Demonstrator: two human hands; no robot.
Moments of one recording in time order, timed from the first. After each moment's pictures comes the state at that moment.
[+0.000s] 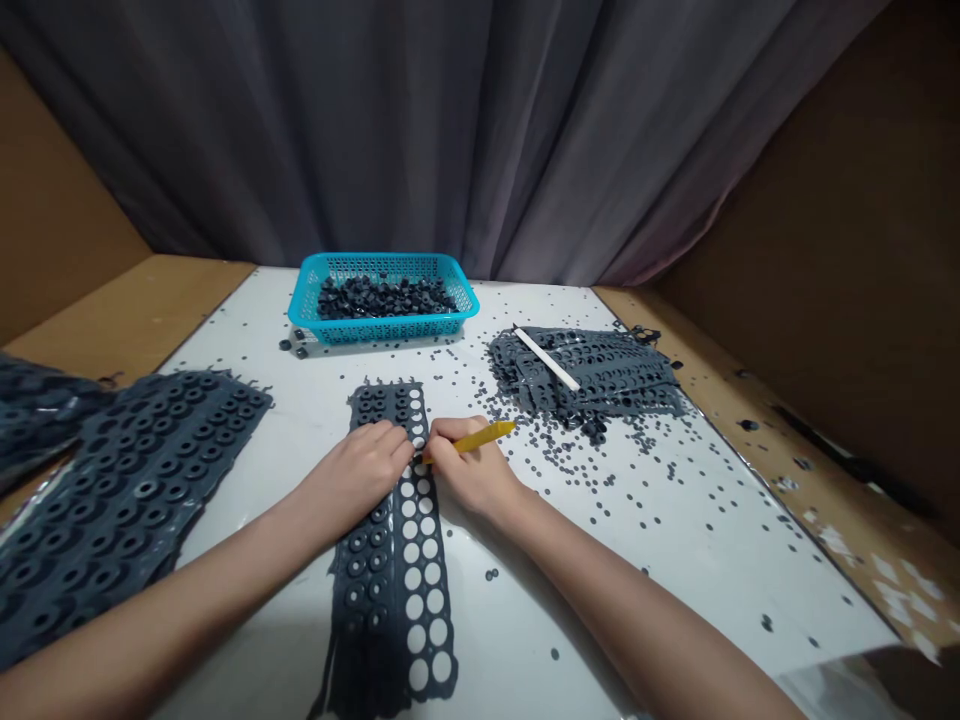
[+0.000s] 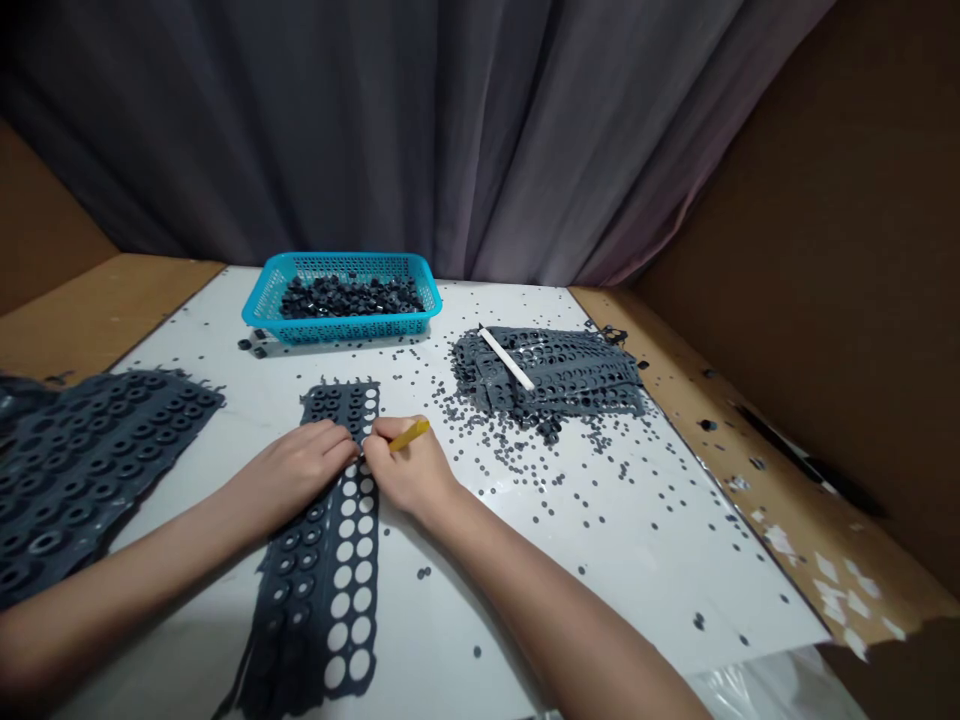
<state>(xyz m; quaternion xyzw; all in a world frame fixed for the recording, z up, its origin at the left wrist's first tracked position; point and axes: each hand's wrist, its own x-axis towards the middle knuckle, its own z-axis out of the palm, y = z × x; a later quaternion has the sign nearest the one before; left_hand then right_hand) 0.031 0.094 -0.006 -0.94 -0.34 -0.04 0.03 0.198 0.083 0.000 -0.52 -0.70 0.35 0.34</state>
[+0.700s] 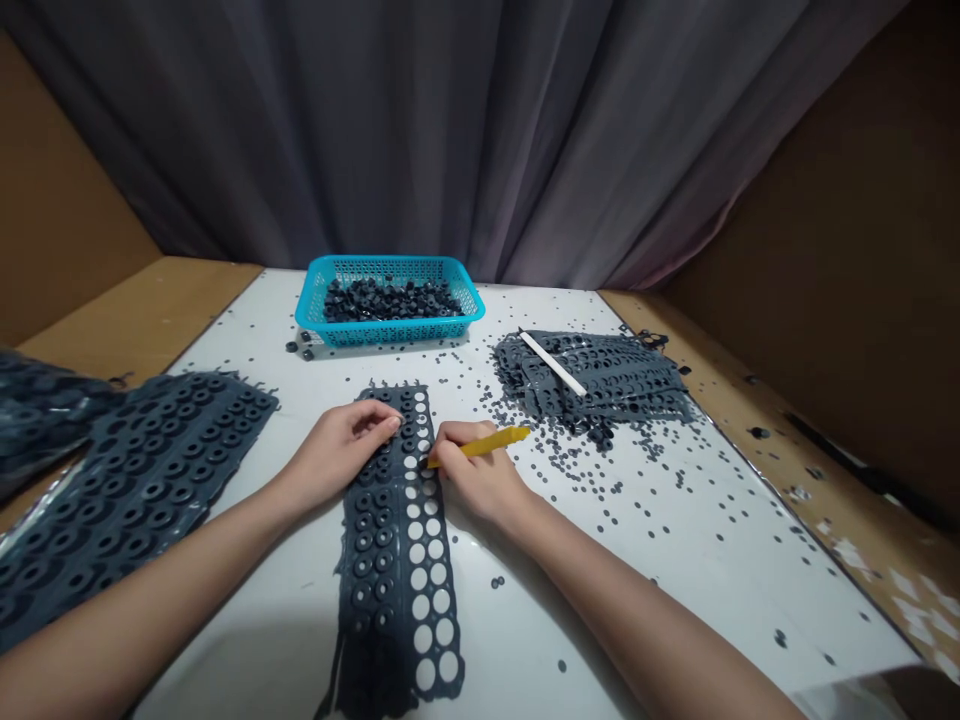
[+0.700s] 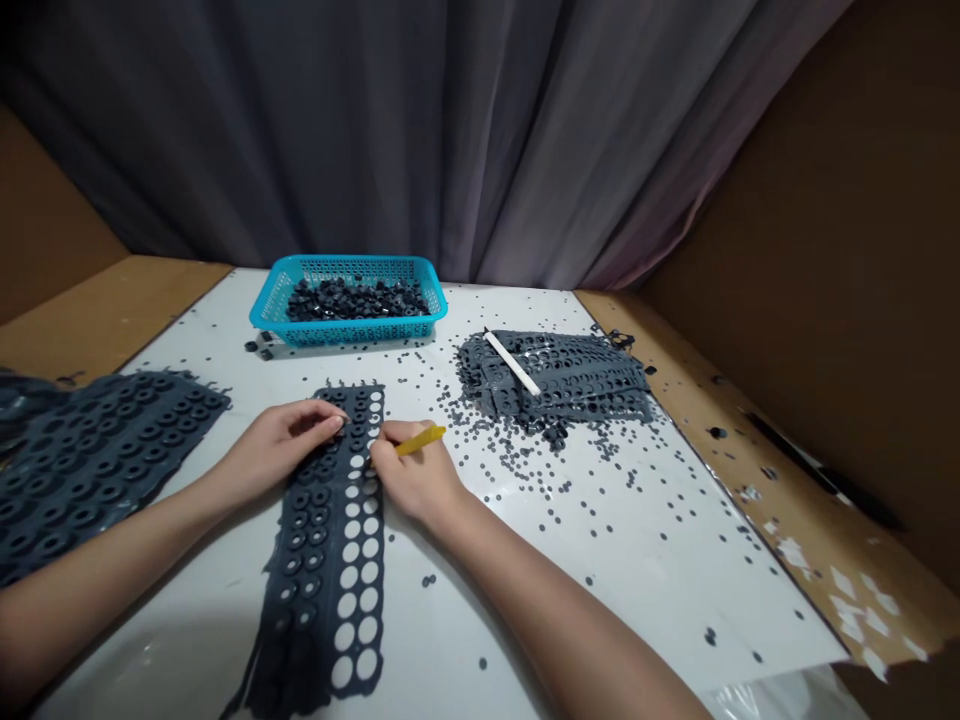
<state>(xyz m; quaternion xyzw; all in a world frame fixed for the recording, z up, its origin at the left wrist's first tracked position) 0.015 0.114 -0.005 -0.66 -0.51 -0.31 -0.46 0.201 0.083 -0.003 -0.52 -0.68 0.38 0.35</state>
